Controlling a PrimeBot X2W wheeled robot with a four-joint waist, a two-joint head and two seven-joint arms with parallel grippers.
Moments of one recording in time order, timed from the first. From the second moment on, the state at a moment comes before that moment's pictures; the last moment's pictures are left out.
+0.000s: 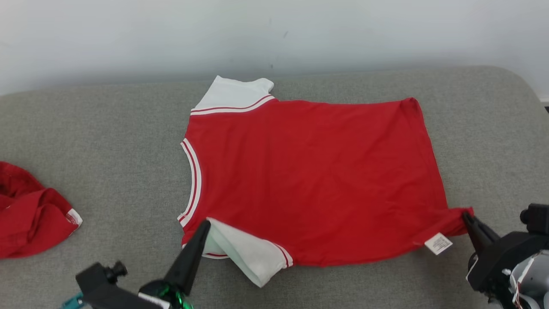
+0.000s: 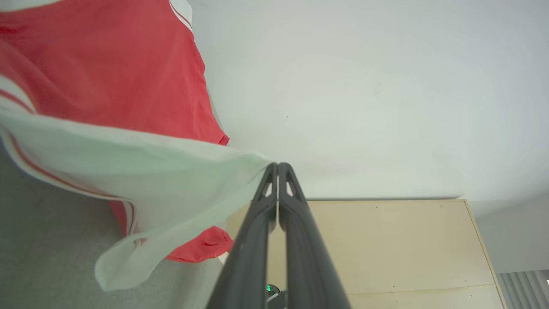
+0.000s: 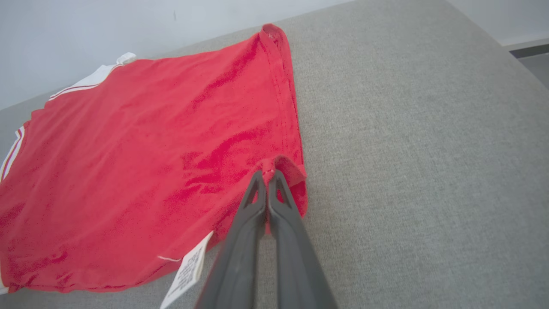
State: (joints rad) left arm 0.06 0.11 -0.19 -0.21 -1.68 -0.10 0.26; right arm -0.06 -0.22 -0.17 0.01 0.44 0.13 0.50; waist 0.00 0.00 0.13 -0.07
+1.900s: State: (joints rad) left arm -0.72 0.07 -0.29 0.43 -1.26 -0.12 -0.16; right arm -0.50 -0.13 -0.23 0.39 0.20 0.13 0.14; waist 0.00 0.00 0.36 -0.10
